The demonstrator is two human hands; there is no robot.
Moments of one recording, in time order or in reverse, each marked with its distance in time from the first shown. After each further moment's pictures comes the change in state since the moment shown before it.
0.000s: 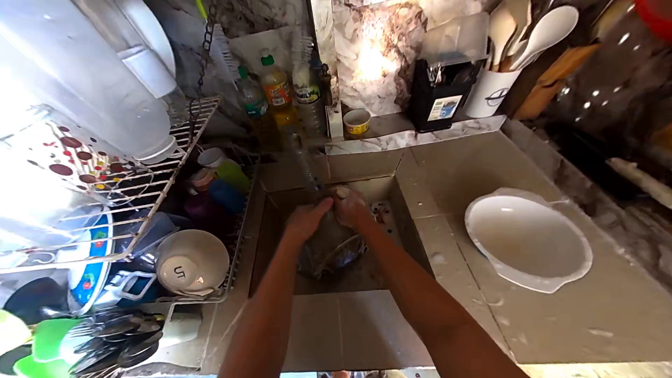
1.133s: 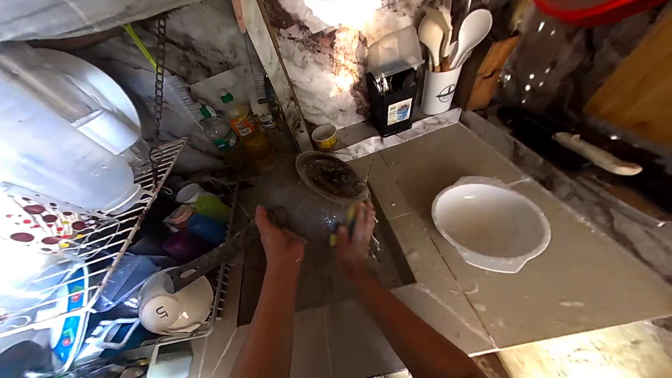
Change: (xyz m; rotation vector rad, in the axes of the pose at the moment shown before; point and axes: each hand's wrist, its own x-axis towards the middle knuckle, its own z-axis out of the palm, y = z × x) left_hand -0.037 0.046 0.048 -1.200 0.270 0.070; right_hand -0.078 0.034 0.036 0.280 0.912 -0.091
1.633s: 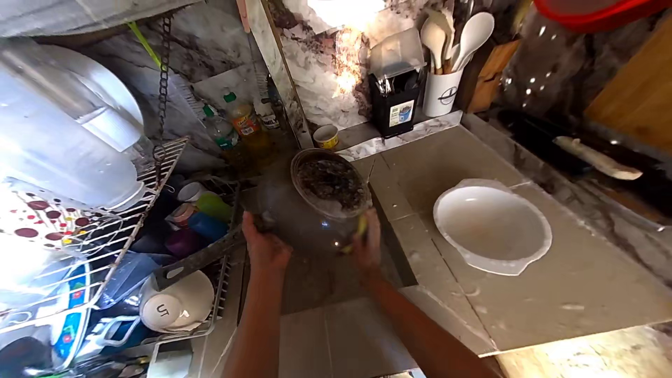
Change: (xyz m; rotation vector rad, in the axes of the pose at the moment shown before) left_hand 0.005 0.018 -0.026 -0.045 -0.110 -0.005; right_hand -0.006 0.033 -0.015 0.140 -0.029 -0.046
